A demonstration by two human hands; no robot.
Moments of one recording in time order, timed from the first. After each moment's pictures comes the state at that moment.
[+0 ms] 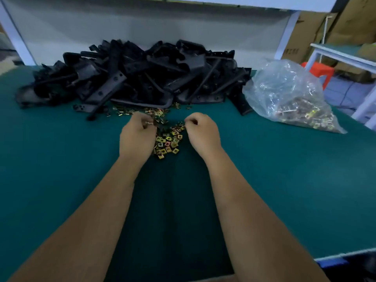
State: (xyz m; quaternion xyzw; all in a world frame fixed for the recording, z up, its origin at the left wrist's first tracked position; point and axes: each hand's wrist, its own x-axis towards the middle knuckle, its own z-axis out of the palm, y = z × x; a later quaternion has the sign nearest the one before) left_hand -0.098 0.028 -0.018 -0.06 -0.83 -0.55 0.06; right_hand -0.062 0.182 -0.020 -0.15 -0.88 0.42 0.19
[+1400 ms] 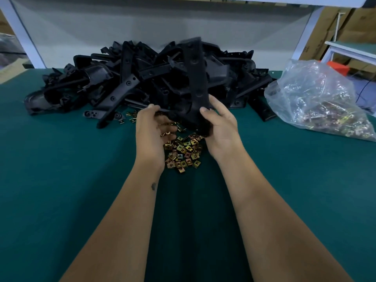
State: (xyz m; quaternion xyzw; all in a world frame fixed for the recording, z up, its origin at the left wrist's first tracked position) left_hand -0.112 0.030 0.000 0.00 -0.52 -0.85 -0.03; right_hand -0.092 0.165 -0.004 -0.11 -0.47 0.85 0.21
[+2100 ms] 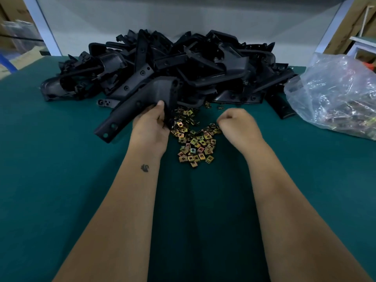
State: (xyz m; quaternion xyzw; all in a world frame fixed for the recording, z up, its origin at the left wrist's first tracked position) left_hand -0.145 0.015 -0.010 0.07 -0.35 -0.93 -0.09; right_hand -0.080 0.180 0.004 -0.20 -0.89 0.38 0.11
